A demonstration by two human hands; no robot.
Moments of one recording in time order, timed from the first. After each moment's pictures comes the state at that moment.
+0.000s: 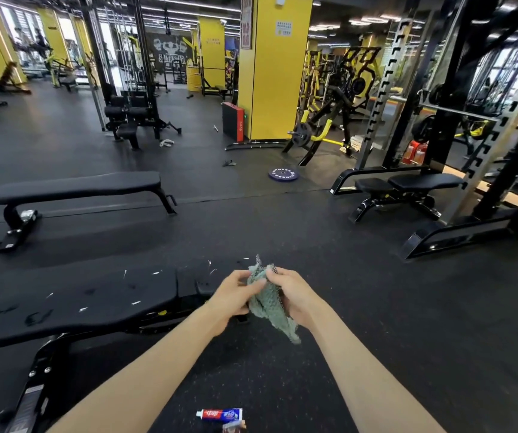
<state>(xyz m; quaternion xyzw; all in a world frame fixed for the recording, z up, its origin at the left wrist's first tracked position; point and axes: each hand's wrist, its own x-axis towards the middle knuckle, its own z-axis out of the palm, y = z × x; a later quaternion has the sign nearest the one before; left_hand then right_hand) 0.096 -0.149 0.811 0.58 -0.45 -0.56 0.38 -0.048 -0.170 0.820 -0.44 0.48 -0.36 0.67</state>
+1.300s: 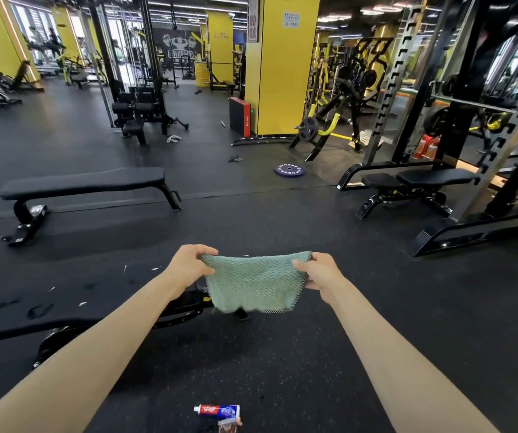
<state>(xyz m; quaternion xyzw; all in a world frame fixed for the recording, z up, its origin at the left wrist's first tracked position) 0.138 -0.197 0.827 0.68 -0.53 -0.37 0.35 -0.126 -0.225 0.822 -0.43 0.63 -0.37 0.53</state>
